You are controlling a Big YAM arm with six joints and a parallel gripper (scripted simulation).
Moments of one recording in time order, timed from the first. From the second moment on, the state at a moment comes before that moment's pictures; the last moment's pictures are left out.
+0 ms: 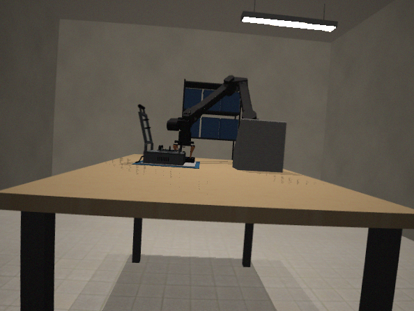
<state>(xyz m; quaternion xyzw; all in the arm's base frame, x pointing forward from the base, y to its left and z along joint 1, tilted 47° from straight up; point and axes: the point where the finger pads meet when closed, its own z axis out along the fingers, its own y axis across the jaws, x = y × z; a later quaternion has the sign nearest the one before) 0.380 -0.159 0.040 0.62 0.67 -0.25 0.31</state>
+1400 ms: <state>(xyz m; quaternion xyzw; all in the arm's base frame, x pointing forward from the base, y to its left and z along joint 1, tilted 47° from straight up) 0.376 -0.142 0.057 0.62 0.67 -0.25 0.31</state>
